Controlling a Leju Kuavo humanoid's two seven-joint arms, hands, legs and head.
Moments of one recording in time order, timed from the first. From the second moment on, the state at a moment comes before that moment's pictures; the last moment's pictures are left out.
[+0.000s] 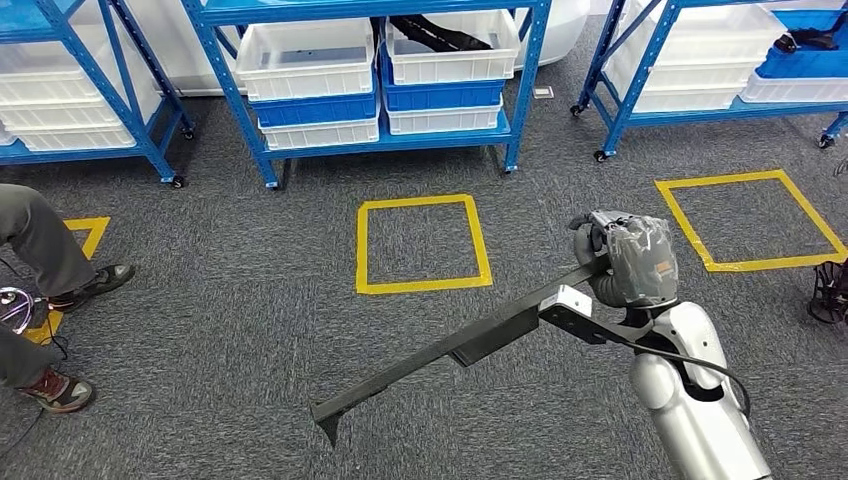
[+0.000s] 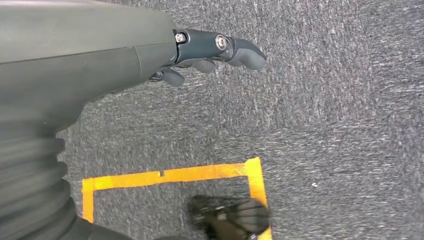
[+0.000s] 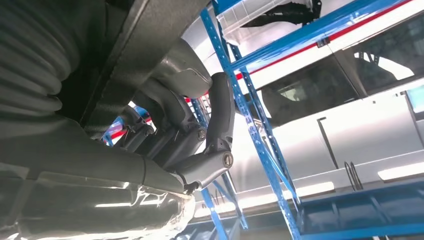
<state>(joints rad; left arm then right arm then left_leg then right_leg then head) -0.08 -0.13 0.68 -0.21 -0.54 0.24 -0.47 -0.33 -0.27 0.29 -1.46 0.96 -0.36 -0.21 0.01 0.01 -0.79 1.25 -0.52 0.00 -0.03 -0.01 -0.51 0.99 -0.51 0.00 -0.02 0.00</state>
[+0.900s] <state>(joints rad) -0.08 -0.13 0.68 -0.21 -0.57 0.24 -0.45 -0.24 -0.22 0.21 -1.53 1.00 -0.38 -0.20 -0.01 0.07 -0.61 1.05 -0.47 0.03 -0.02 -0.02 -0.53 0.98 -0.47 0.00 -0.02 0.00</state>
